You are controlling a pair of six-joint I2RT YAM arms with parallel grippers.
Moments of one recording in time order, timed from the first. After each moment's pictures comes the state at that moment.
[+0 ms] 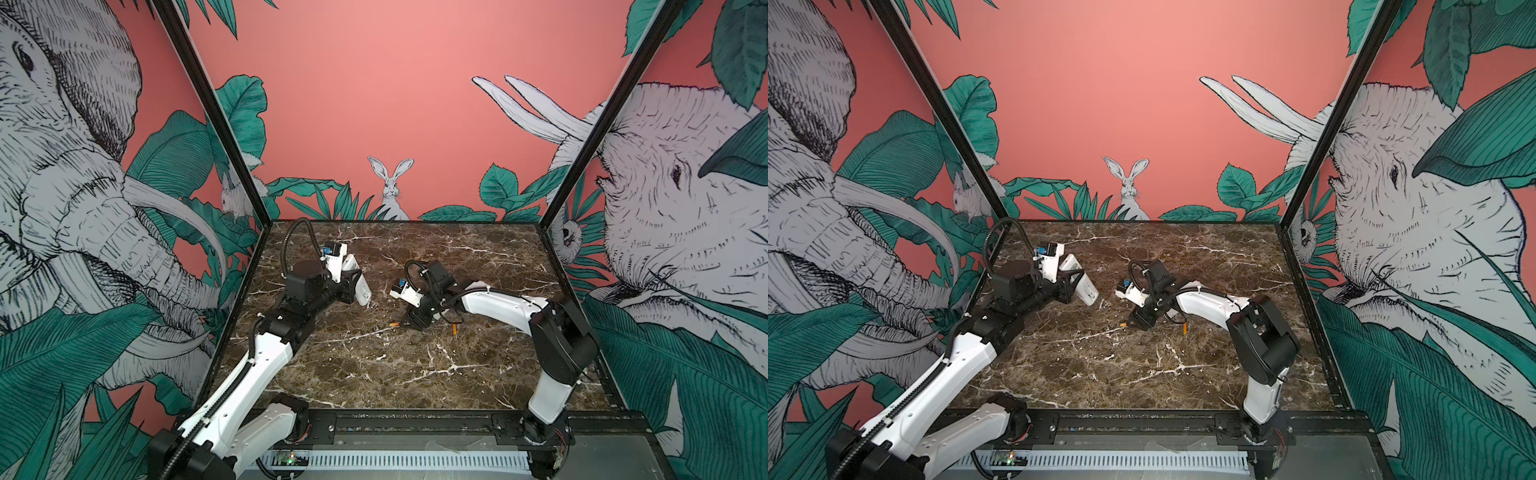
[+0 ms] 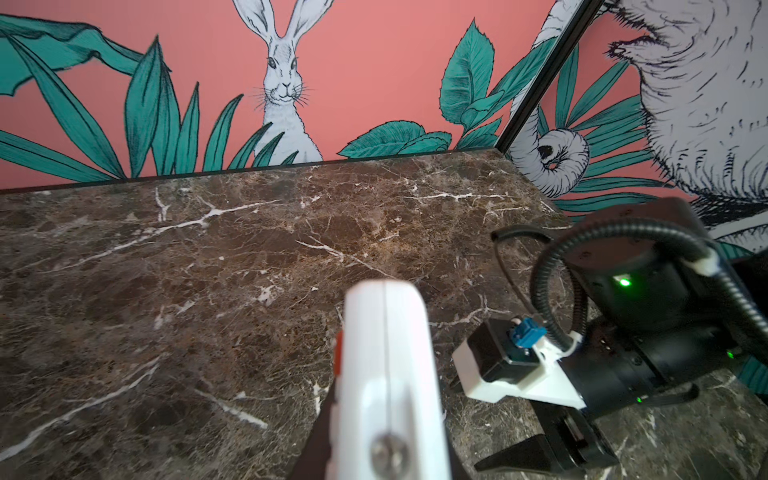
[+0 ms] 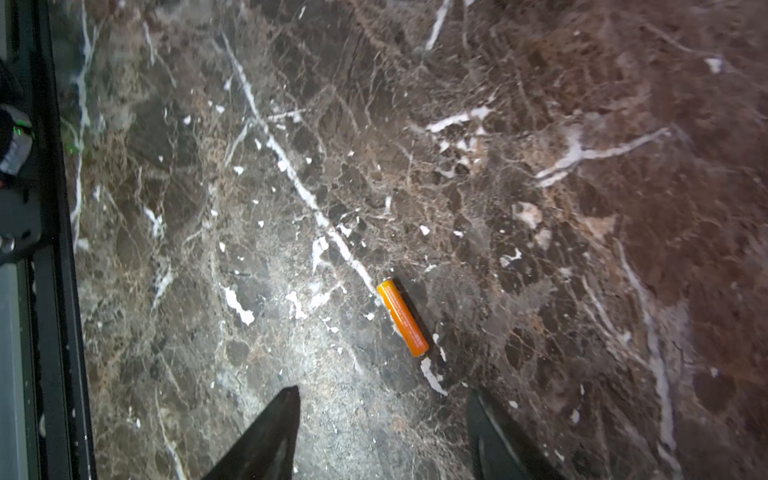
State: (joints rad) left arm -0.38 0.95 0.80 -0.21 0.23 -0.16; right arm 0.71 1.82 1.23 -0.49 -0.47 -0.41
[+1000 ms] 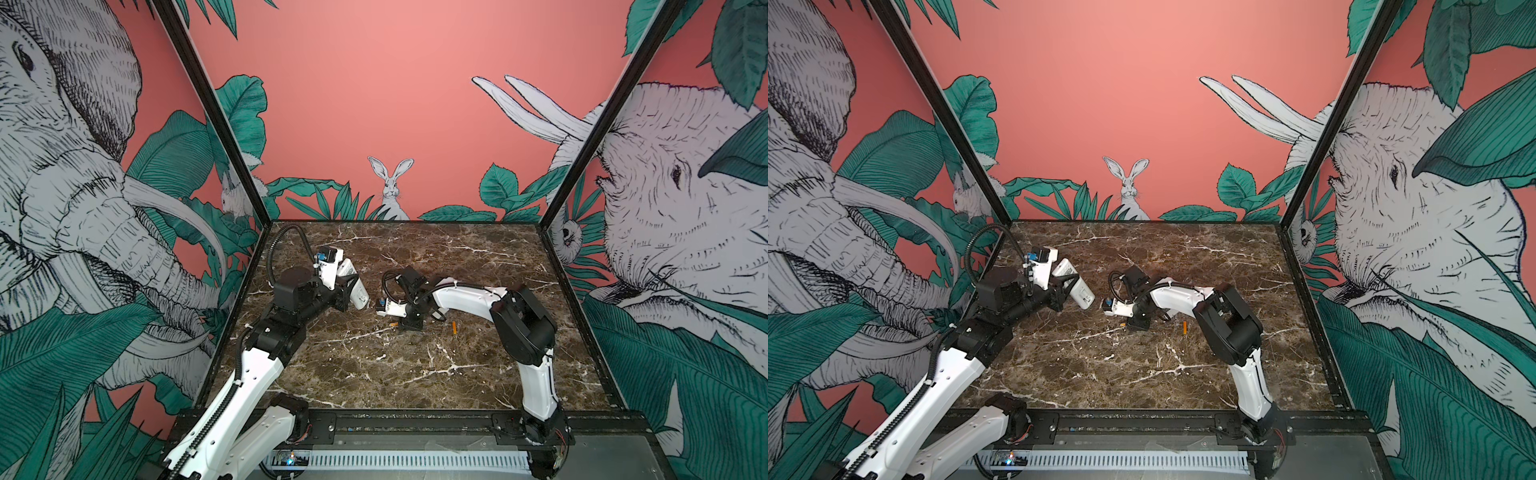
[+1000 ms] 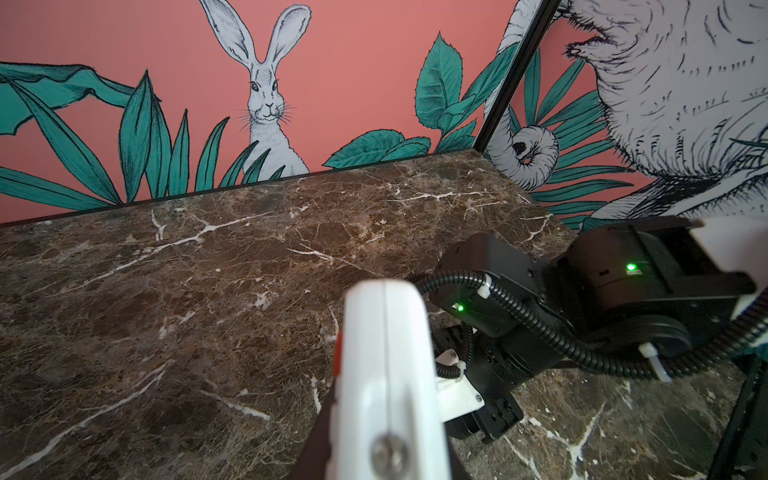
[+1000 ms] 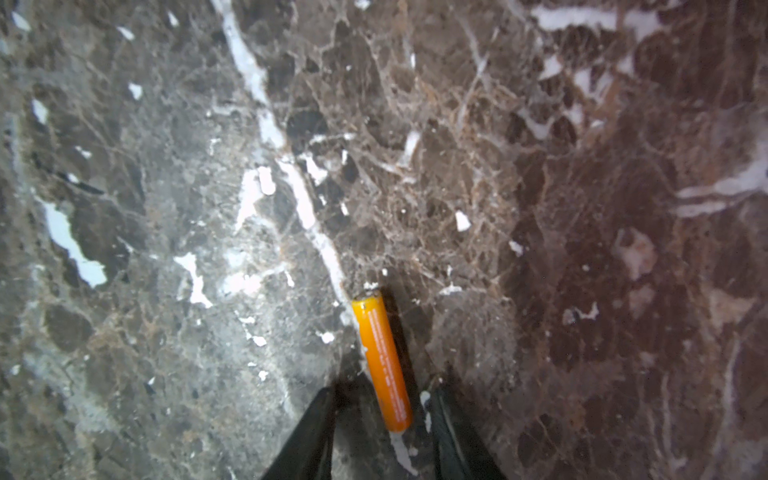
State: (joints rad) left arm -0.37 0.85 0.80 -0.26 0.29 -0.11; right arm 0.79 2.04 1.42 -0.65 -0.25 -0.69
